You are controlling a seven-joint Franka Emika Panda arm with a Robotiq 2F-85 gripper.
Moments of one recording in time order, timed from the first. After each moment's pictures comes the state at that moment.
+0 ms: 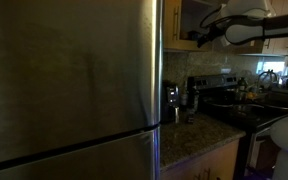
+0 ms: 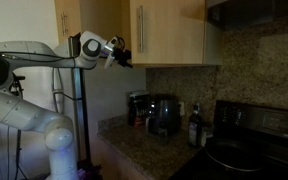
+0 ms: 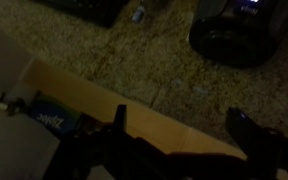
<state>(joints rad) -0.11 -0.89 0.19 -2.34 -0.35 2.52 0.04</state>
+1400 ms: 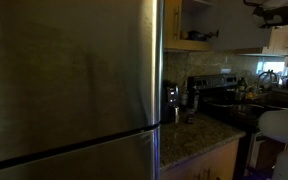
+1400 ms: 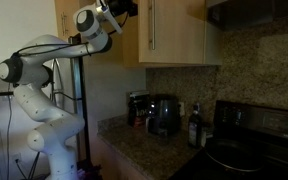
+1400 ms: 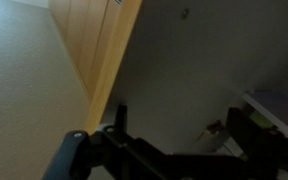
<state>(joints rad) -0.98 -0.85 0.15 -2.11 -0.45 3.09 0.17</state>
